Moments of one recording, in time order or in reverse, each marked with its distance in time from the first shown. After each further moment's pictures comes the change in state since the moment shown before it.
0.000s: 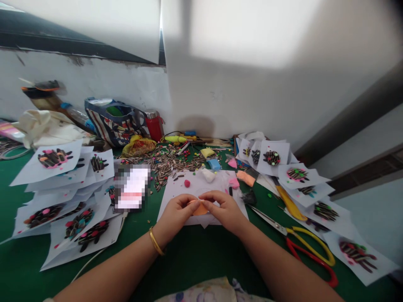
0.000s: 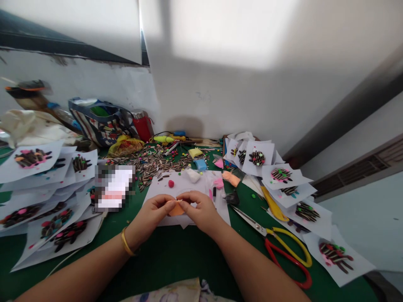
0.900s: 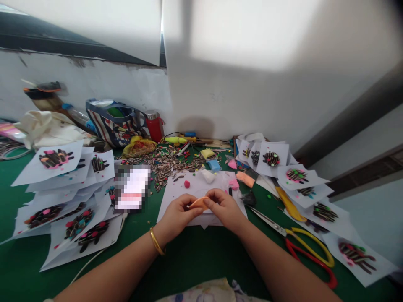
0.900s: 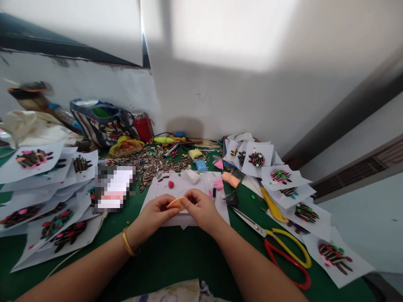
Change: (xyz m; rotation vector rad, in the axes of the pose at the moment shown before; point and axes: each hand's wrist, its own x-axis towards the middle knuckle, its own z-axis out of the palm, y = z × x) left_hand 0.002 0.000 0.000 0.090 -0.036 0.038; right_hand 0.002 0.010 -0.001 0.025 0.026 0.080
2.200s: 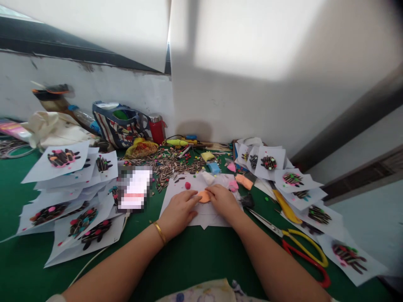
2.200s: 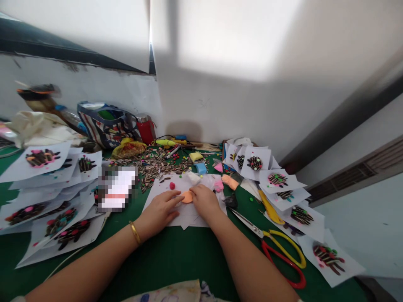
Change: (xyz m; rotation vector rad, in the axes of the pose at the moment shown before) left_hand 0.011 -0.036 -0.011 0.874 -0.073 0.491; right_hand 0.034 0.033 -0.012 -0.790 0.010 -0.065
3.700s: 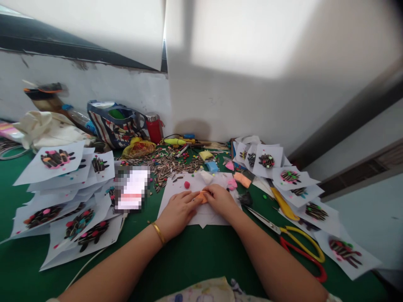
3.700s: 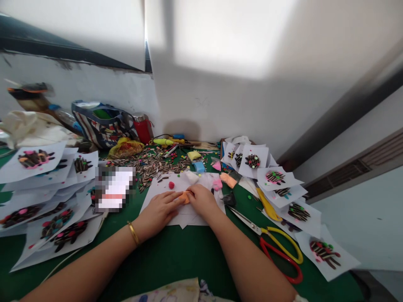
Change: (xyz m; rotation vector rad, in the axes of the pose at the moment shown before) left_hand 0.000 0.002 -0.001 0.065 -0.073 0.039; right_hand 0.000 -0.003 0.000 0.116 -0.029 0.008
